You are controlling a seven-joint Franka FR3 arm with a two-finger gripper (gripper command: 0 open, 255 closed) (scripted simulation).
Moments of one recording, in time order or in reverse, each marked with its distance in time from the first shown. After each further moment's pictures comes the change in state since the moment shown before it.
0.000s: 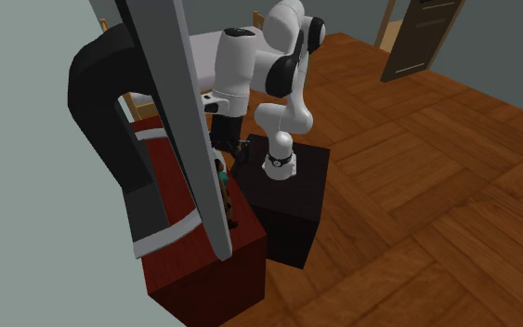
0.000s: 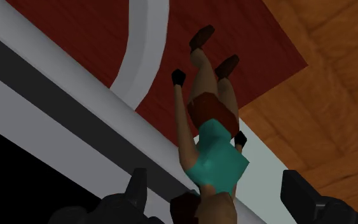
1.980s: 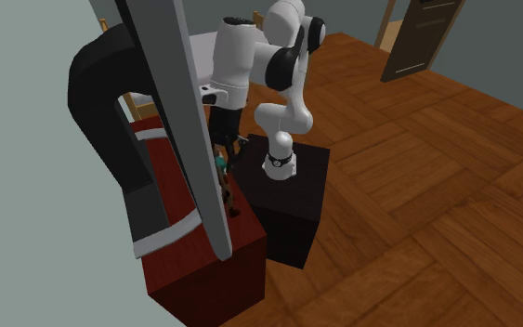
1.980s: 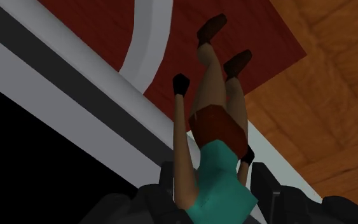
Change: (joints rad) arm 0.001 0.007 0.001 0.055 0.001 -0.032 -0.006
